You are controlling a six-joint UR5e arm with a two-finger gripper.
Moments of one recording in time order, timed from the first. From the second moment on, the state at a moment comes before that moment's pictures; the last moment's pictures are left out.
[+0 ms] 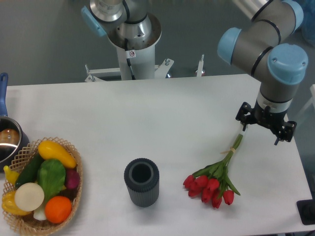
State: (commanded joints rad) arm 2.74 -2.04 -1.36 -1.17 1.59 1.33
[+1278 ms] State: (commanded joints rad) arm 2.67 -2.11 -1.60 -0.85 1.45 1.14
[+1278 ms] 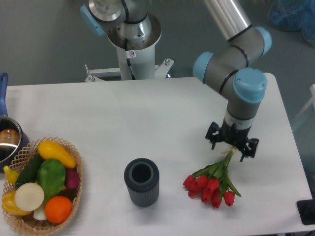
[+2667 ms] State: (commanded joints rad) arm 2.58 -2.20 -1.57 -0.73 1.52 1.09
